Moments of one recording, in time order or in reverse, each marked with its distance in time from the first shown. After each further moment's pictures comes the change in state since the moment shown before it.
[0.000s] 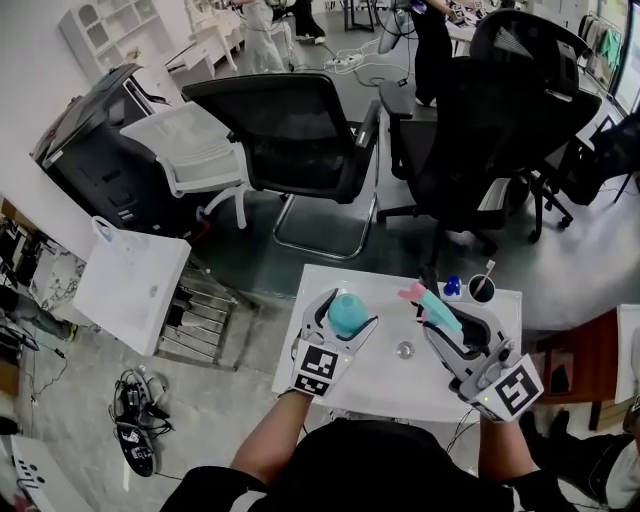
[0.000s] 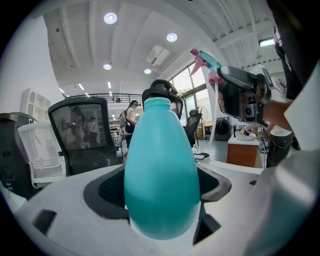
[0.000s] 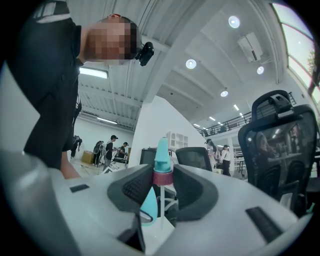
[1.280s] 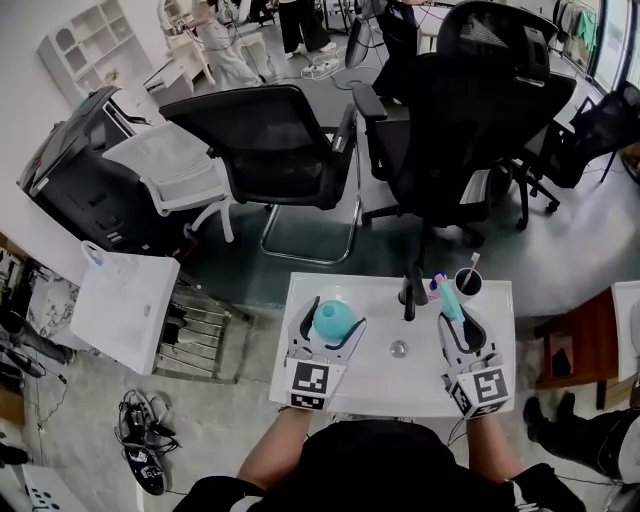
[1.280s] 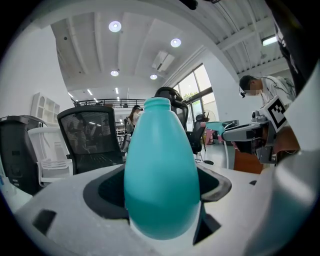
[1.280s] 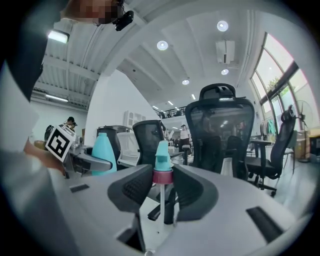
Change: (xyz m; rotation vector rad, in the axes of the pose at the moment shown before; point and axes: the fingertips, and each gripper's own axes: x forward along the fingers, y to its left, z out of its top) left arm -0.014 0.001 0.024 -0.017 -0.055 0.097; right arm -0.070 -0.067 -0.108 0.076 0.220 -0.549
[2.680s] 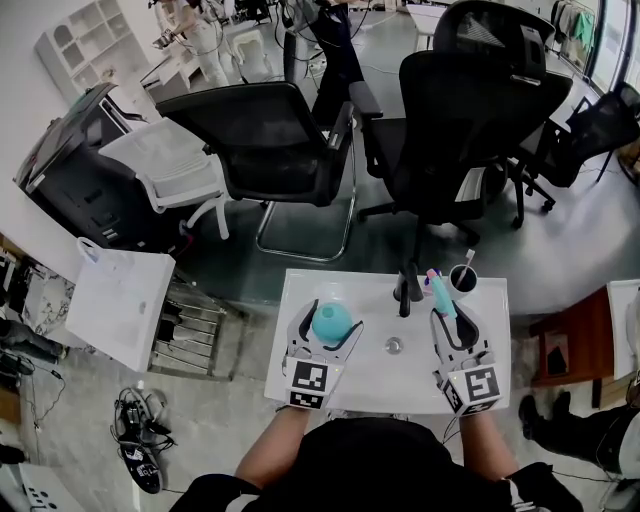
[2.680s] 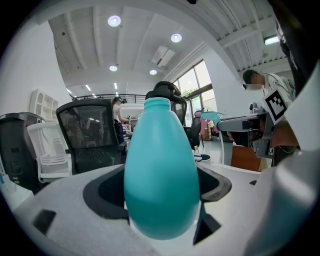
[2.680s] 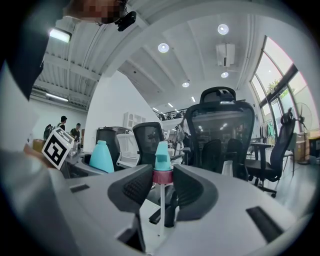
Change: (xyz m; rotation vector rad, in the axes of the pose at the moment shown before) left arm -0.002 -0.011 -0.021 -0.012 0.052 -0.017; right arm 0.002 0.007 0.007 -0.014 -0.028 -0.006
